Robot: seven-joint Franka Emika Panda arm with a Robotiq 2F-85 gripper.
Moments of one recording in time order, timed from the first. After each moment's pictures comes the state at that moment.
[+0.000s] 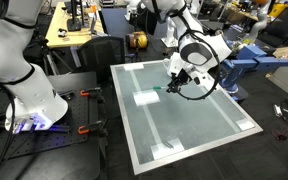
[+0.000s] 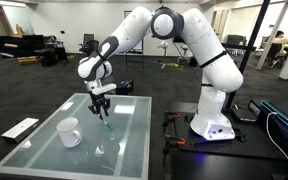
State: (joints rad) arm -0.06 0.68 -0.05 -1.71 0.32 2.05 0.22
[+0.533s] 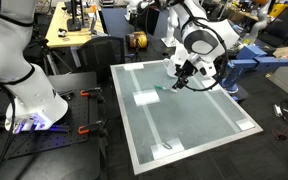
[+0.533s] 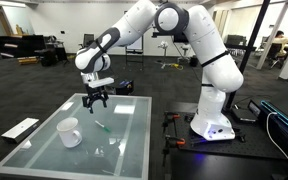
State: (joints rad) arm -0.05 0.61 -0.05 -1.71 0.32 2.05 0.23
